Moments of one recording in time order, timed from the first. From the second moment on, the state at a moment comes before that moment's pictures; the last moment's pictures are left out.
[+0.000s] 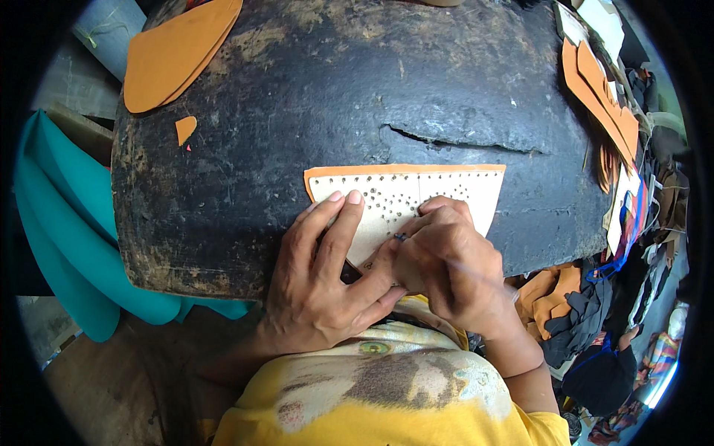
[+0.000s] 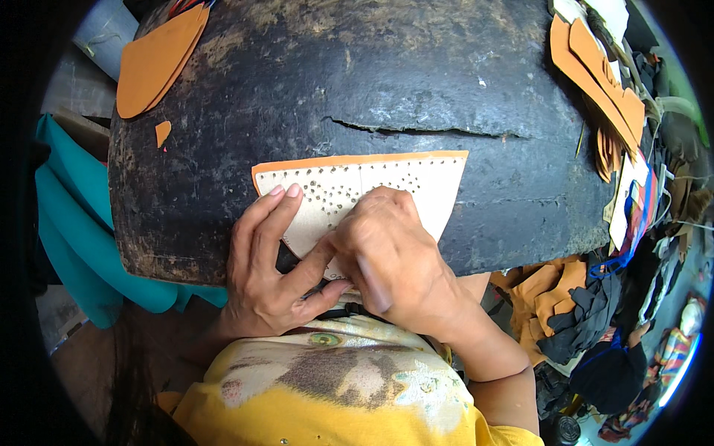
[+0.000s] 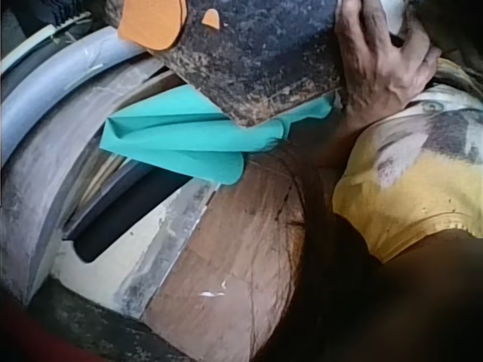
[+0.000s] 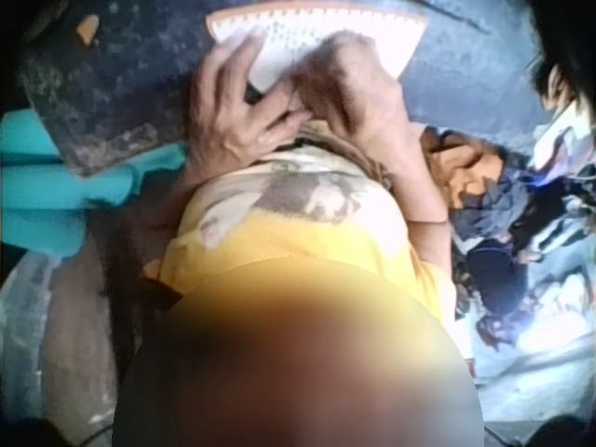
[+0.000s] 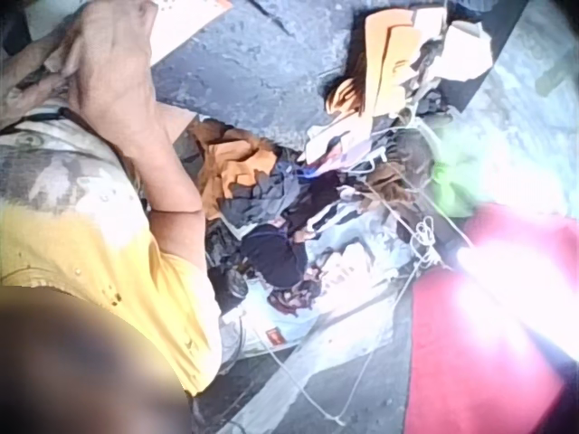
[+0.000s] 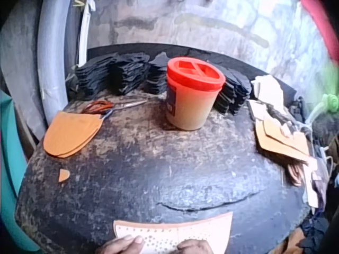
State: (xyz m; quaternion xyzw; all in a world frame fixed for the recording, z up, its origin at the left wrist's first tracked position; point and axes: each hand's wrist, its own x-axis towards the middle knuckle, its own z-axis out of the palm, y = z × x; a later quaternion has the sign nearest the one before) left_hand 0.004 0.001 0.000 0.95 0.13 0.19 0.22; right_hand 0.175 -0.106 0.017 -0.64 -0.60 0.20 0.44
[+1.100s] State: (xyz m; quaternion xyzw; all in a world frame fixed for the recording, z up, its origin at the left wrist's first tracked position) left_hand -0.001 0.003 -0.001 0.96 0.11 0.17 0.21; right_hand 0.197 -0.111 -0.003 -0.62 -0.51 0.12 0.58
